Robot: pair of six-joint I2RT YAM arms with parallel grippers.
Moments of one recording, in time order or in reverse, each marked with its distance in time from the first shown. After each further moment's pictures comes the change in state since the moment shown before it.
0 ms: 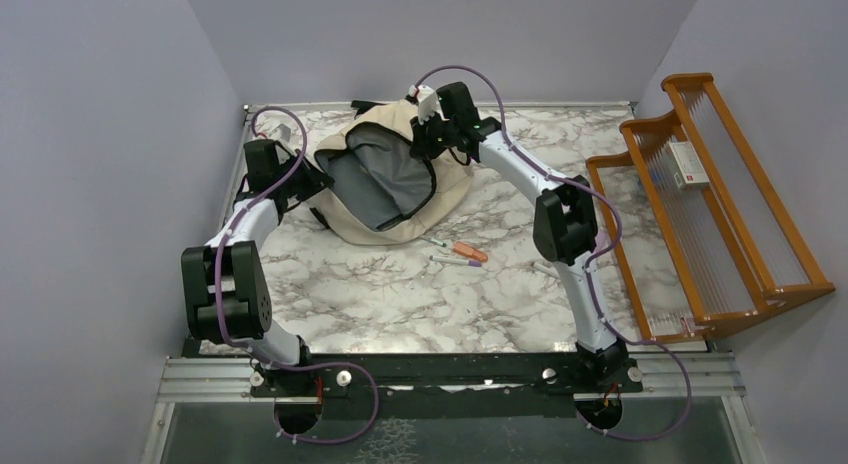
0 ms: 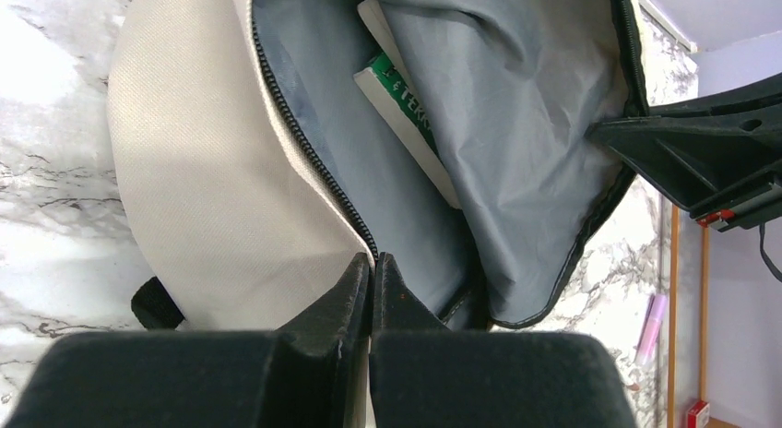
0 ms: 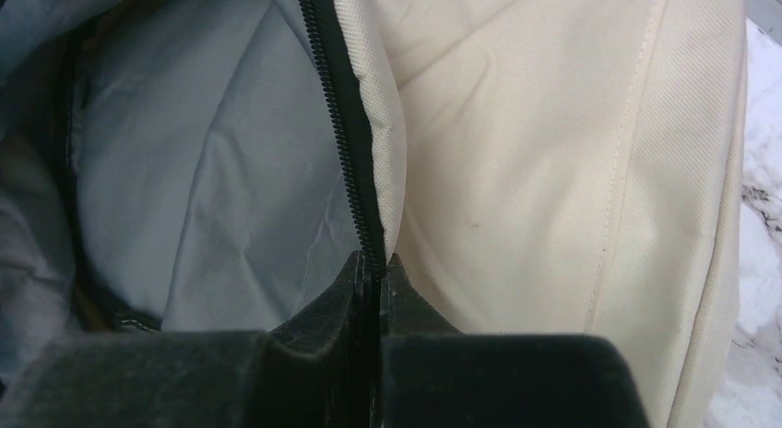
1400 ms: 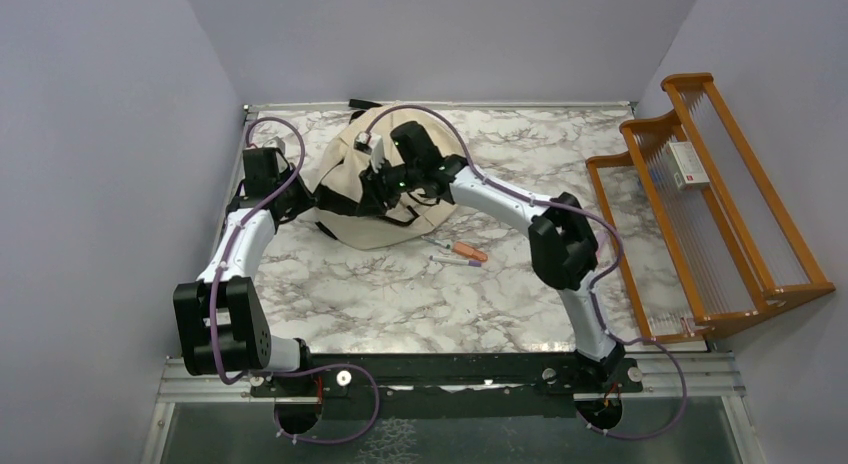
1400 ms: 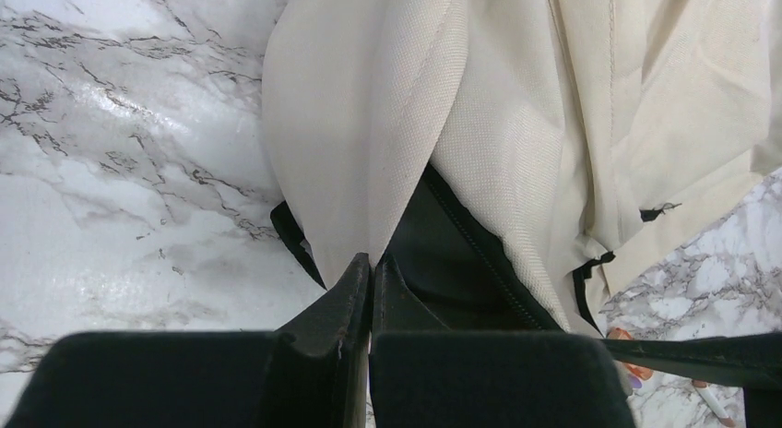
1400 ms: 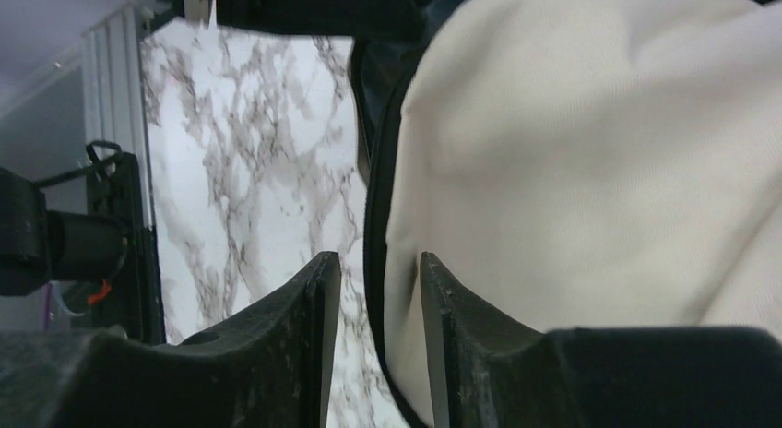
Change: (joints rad) left arm -0.024 -0.183 -0.011 -0.335 -0.264 0.101; right arm 0.251 -0.132 -0.222 0.138 -0.289 0.143
